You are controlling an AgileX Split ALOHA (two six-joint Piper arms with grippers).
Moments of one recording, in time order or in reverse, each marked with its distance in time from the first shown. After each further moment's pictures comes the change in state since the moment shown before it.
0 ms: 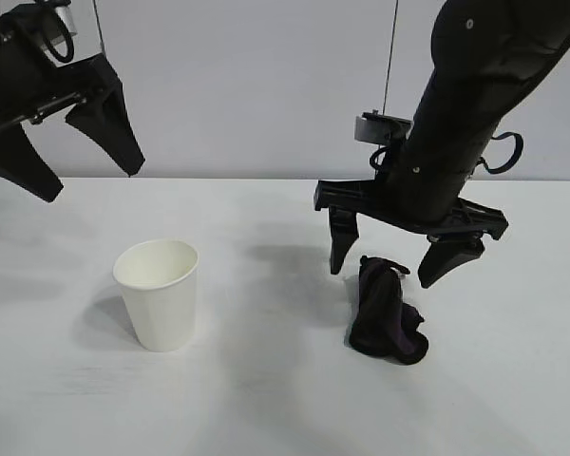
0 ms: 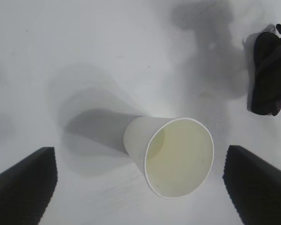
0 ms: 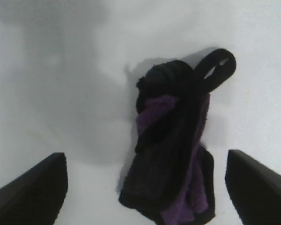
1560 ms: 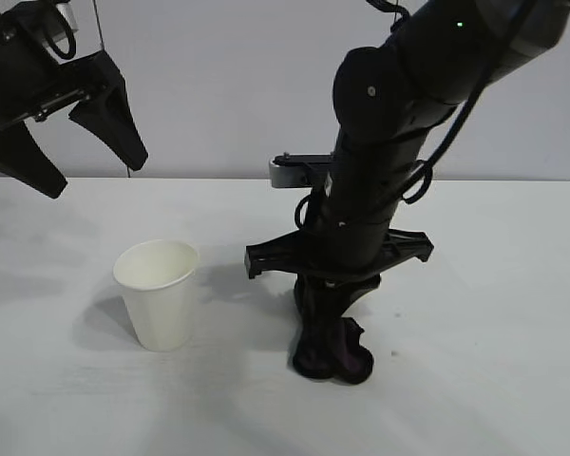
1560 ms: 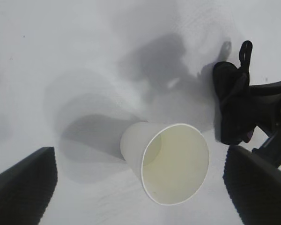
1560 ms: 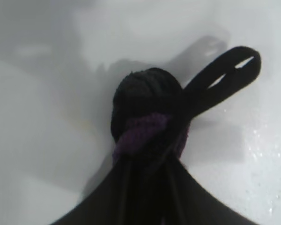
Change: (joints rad) left arm 0.000 0.000 0.000 -0.019 -0.029 0.034; right arm 0.190 0.117 0.035 -0.207 -0.092 0.058
